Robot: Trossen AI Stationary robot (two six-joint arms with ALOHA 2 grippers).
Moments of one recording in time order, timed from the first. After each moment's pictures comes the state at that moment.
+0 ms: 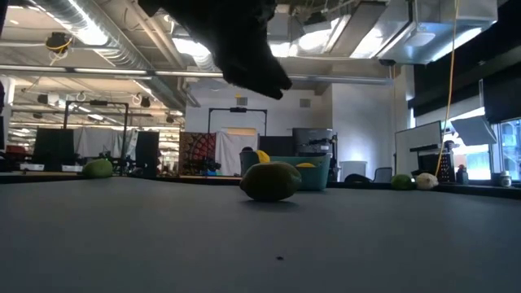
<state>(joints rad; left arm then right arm) -0.10 1.66 1.12 -0.15 -0.25 -0.08 1.12 1.28 0.76 -0.37 0.28 1.29</state>
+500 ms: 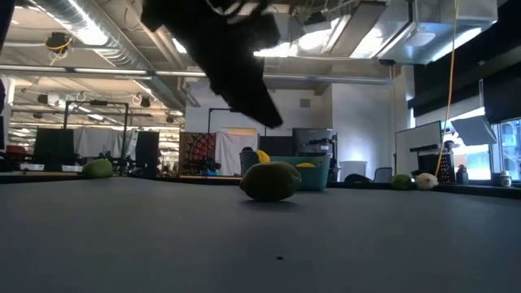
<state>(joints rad) -0.10 1.75 1.12 -0.19 -0.25 -0.07 0.98 1.28 0.76 -0.37 0.33 0.98</state>
